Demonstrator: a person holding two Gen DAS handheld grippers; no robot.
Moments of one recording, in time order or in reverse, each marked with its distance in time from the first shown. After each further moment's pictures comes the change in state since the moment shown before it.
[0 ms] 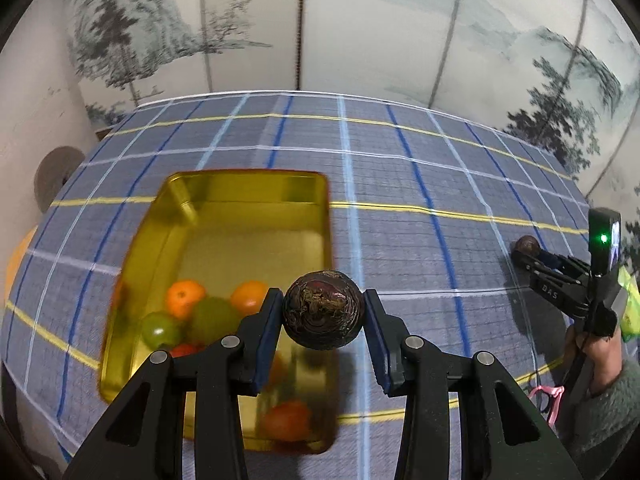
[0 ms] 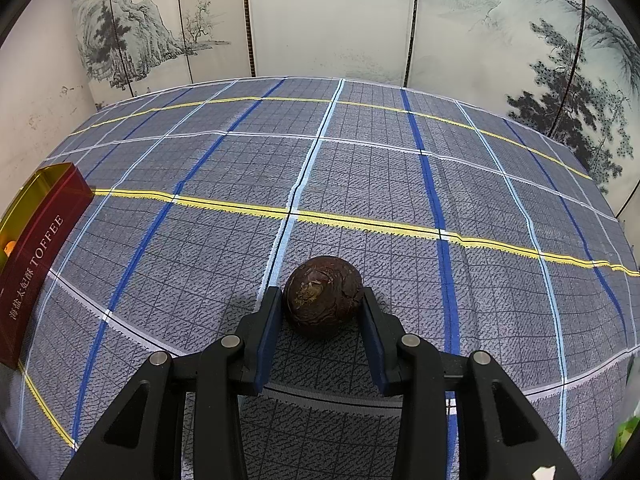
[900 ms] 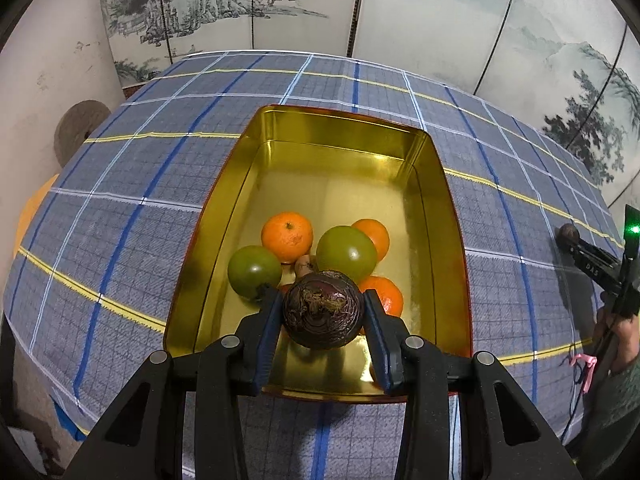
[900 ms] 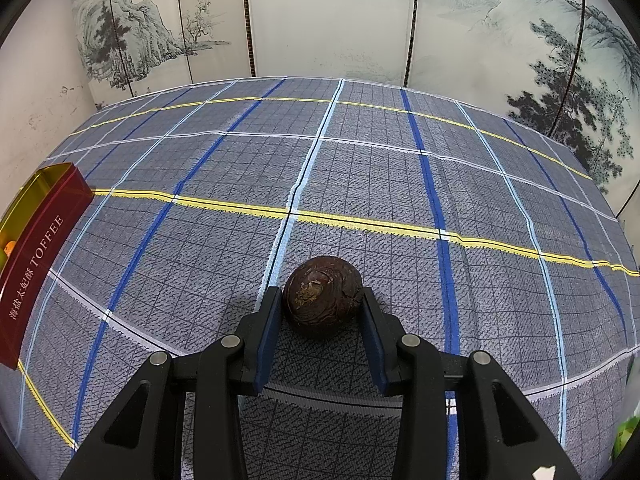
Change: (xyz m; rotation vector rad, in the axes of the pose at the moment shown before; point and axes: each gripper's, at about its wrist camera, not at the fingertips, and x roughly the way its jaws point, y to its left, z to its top) left arm 0.004 0.078 -0.038 -0.092 0.086 0.046; right arm 0.000 0.000 0.000 0.000 0.000 -0.001
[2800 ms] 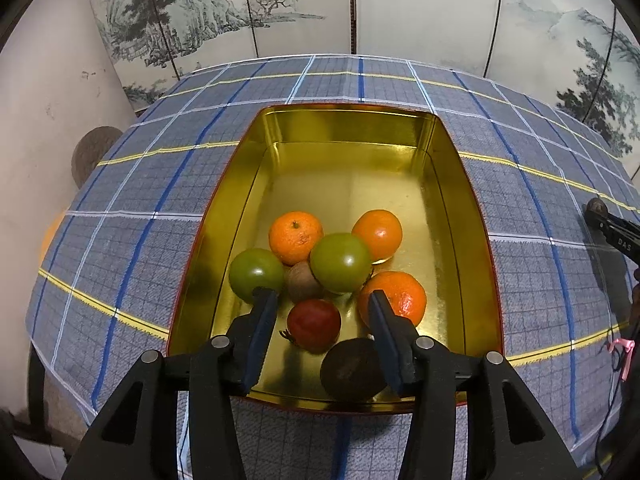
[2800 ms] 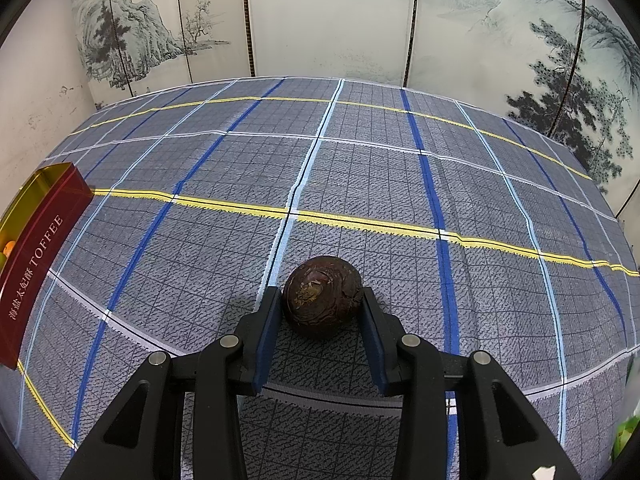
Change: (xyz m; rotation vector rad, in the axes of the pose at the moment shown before) left arm 0.011 -0.012 -0.006 0.083 -0.026 0.115; right arm 0.000 0.000 0.000 0.000 0.000 -0.002
